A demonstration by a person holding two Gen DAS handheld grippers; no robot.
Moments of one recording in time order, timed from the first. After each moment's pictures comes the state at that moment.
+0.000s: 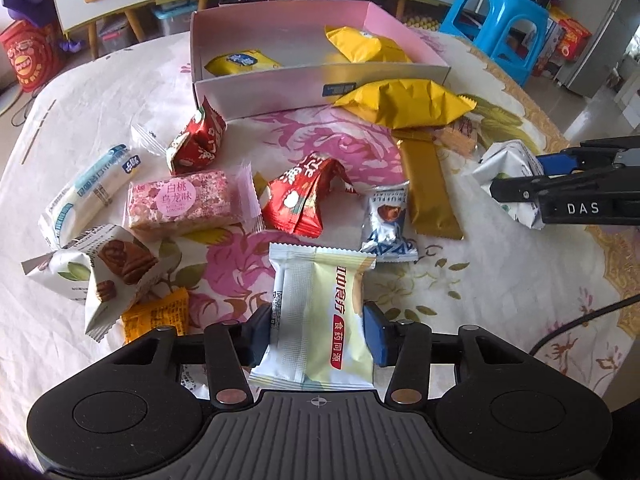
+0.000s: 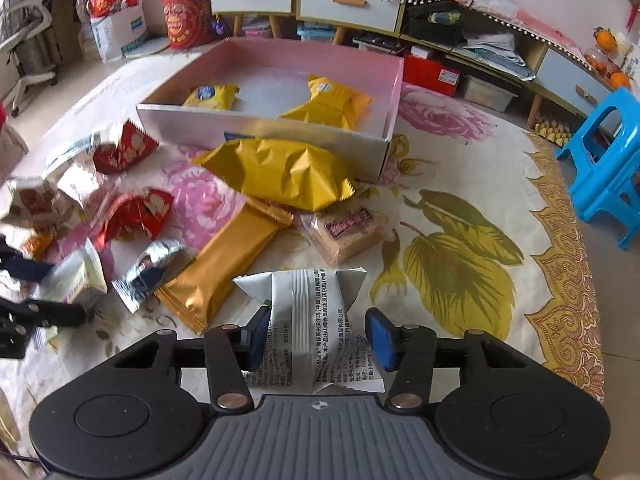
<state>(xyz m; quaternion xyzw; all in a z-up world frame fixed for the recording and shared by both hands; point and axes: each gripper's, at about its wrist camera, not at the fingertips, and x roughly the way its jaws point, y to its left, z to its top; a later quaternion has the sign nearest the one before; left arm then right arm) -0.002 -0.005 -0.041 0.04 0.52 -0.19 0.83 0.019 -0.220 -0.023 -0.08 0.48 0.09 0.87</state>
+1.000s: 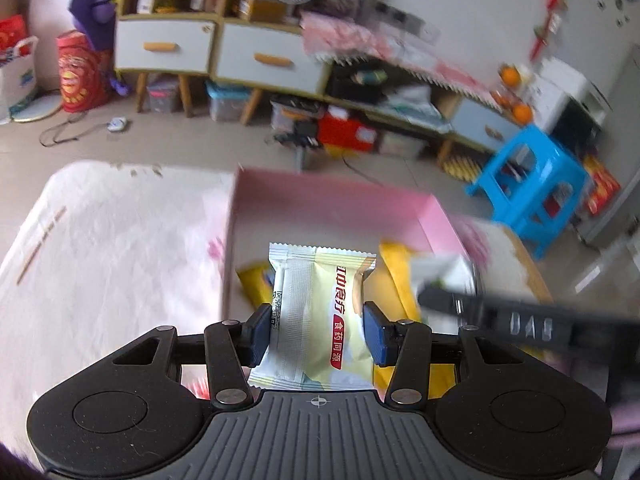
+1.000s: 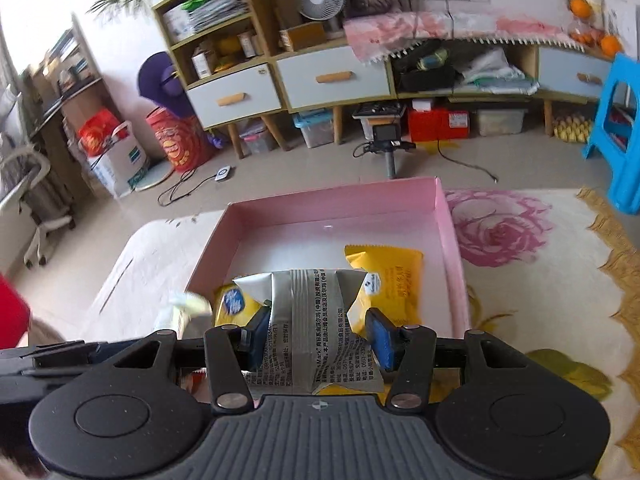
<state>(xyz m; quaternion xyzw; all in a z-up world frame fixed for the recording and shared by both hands) 0.137 0.001 0.010 -0.10 0.40 -0.12 0.91 0.141 -0.192 0.006 0.12 0.41 0.10 0.90</state>
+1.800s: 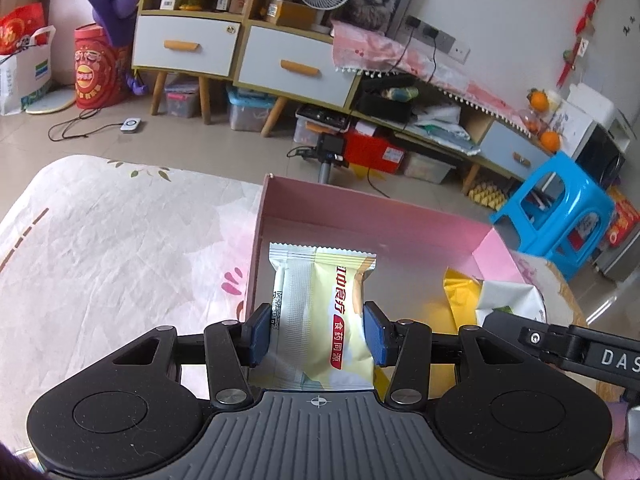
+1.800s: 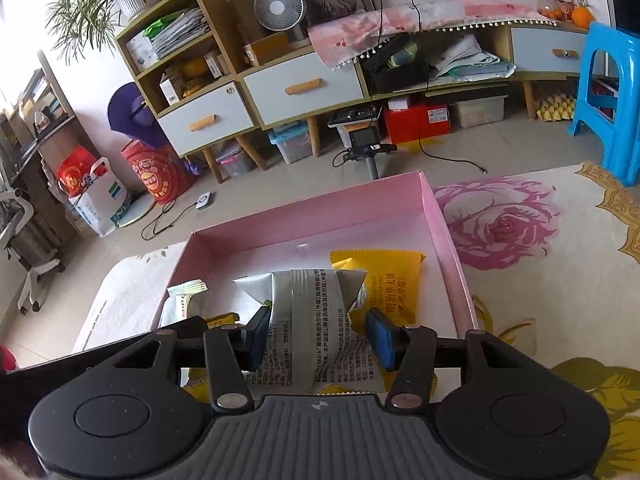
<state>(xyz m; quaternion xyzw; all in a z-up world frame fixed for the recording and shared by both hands) 0.182 0.012 -0.038 -0.12 0.38 -0.09 0.91 0.157 -0.202 -0.013 0.15 0.38 0.07 0.91</state>
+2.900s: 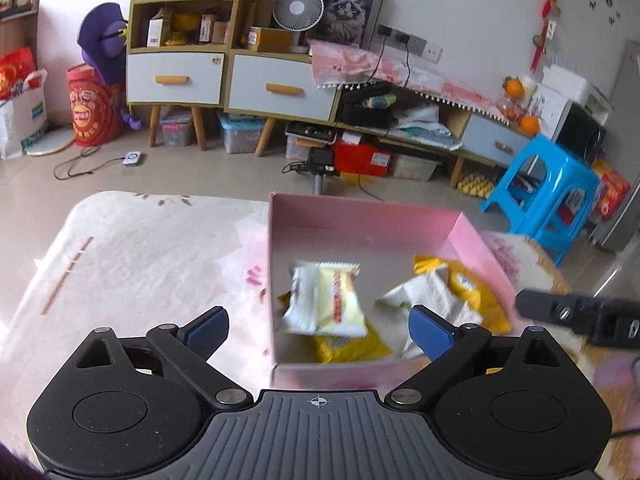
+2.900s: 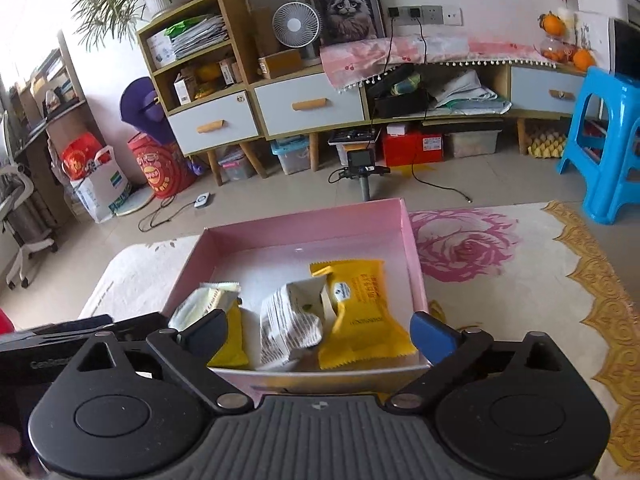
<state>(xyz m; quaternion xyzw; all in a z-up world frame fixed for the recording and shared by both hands) 0.123 0.022 0.004 -0.06 0.36 -0.11 0.92 0.112 -0.206 0.022 0.08 0.36 0.06 0.93</state>
